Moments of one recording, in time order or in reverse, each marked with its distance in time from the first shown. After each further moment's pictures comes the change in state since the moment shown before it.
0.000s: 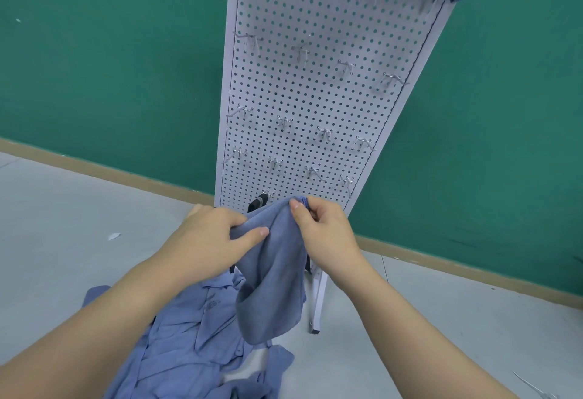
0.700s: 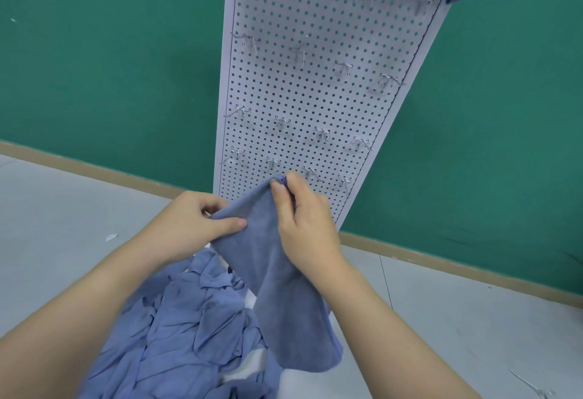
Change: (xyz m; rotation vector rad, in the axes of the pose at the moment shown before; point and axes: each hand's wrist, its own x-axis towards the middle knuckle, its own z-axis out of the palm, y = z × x) left_hand 0.004 -0.007 -0.029 -0.452 -0.072 -0.257; right_hand -0.001 -0.017 0.021 -0.118 0.107 -0.337
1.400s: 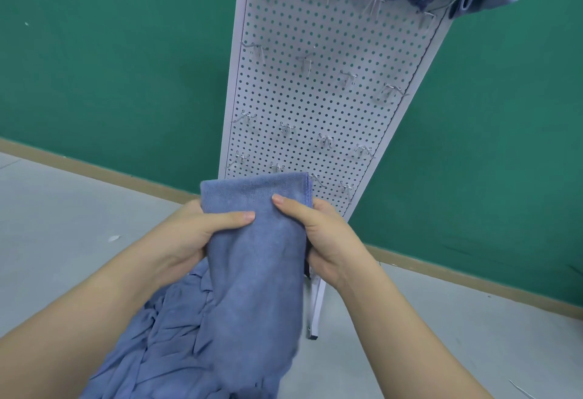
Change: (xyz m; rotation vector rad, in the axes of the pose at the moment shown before) left_hand -0.023 0.020 0.005 -0.708 -0.155 -0.098; right_hand 0.004 -0.007 -0.019 0.894 -0.250 0.708
